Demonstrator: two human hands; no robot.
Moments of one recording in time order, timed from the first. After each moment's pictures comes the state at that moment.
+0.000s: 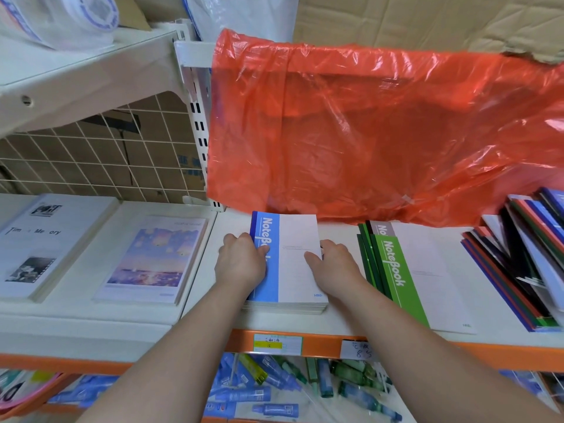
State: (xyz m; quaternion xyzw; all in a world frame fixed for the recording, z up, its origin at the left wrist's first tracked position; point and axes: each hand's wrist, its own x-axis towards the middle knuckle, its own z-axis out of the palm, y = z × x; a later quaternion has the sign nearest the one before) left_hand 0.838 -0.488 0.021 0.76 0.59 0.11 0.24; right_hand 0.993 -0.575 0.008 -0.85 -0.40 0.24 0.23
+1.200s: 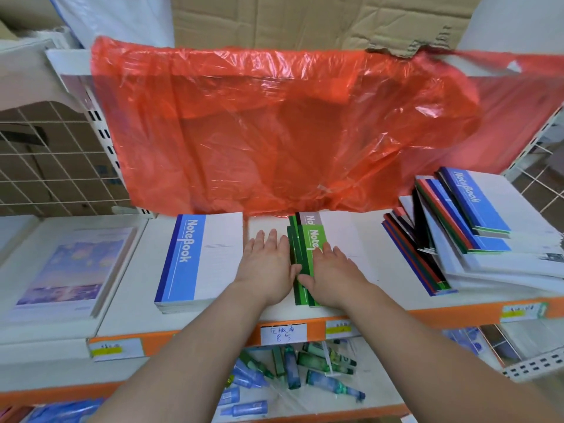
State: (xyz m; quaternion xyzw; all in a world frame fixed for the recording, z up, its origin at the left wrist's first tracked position) left_hand 0.965 -0.597 0.031 0.94 0.33 -0.06 0.05; right_hand 1.084 -0.688 0.021 -0.86 -0.48 0.18 -0.03
